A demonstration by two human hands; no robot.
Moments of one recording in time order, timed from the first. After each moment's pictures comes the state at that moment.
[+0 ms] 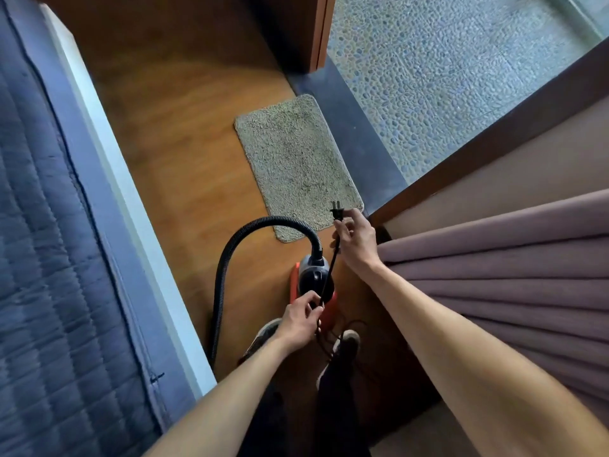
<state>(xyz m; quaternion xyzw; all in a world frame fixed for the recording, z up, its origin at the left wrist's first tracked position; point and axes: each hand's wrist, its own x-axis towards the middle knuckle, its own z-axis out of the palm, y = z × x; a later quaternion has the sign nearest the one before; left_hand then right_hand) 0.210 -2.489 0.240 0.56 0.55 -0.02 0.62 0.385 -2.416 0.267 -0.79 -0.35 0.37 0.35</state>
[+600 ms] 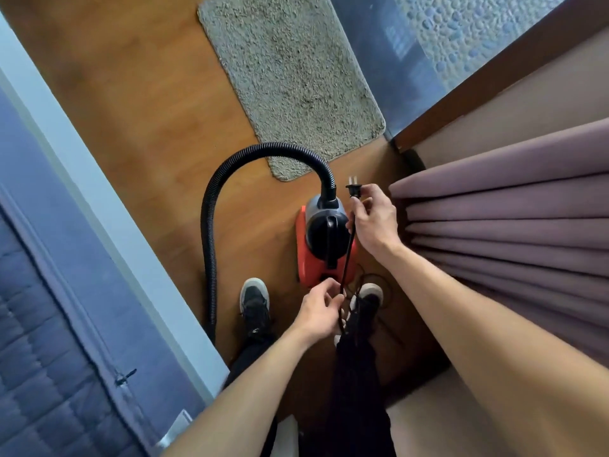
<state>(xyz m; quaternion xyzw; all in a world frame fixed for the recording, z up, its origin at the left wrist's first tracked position) 0.208 -2.545 0.066 0.46 0.56 -0.10 0.69 0.377 -2.472 0.068 -0.84 -0.29 0.37 0.28</state>
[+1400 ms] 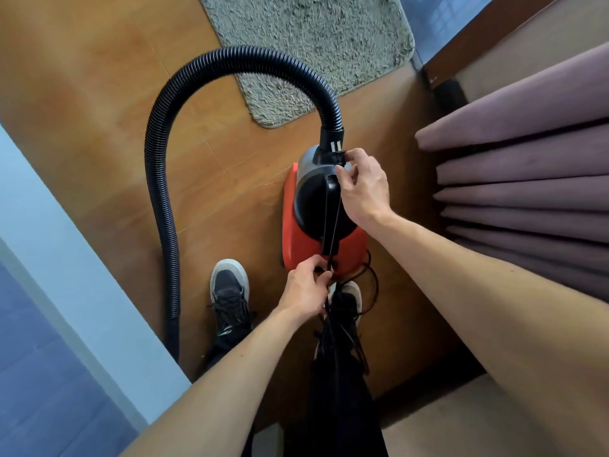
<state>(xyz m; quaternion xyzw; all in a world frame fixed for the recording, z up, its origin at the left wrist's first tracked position) 0.222 -2.565 -0.107 0.45 0.61 -0.11 0.65 0.383 -2.490 -0.121 -0.83 -0.36 0.38 0.19</state>
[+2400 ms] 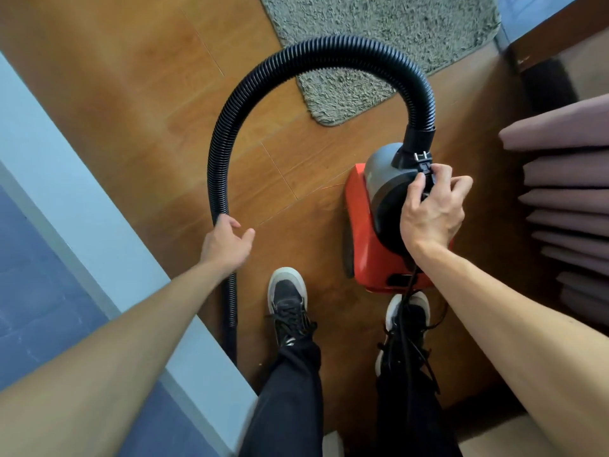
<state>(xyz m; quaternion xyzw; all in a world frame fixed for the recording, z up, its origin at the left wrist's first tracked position) 0.022 -2.393 -0.180 0.52 0.72 -0.18 0.42 0.311 -2.478 -0.164 -0.95 -0.25 0.17 0.13</state>
